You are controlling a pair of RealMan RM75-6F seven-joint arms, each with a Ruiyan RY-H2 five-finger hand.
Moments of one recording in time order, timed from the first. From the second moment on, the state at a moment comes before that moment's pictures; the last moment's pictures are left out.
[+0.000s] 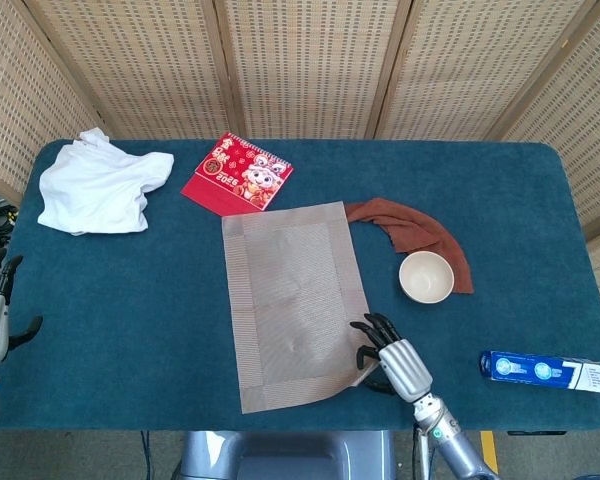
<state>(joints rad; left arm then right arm) -0.14 -1.19 -0.14 -1.69 1.28 1.49 0.32 0.31 -1.80 -0.10 -1.08 -1.72 1.41 0.32</state>
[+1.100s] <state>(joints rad) -0.15 -1.21 -0.14 -1.68 1.27 1.49 0.34 0.37 -1.61 0.05 -1.20 -1.61 1.36 0.25</state>
